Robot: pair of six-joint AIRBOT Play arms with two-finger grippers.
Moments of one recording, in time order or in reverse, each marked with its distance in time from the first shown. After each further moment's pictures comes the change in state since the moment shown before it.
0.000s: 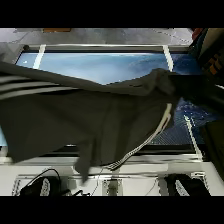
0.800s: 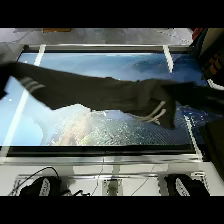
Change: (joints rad) left arm 0.024 0.013 0.014 -0.153 -0.011 0.205; right arm -0.177 -0.003 0.133 0.139 0.384 -0.467
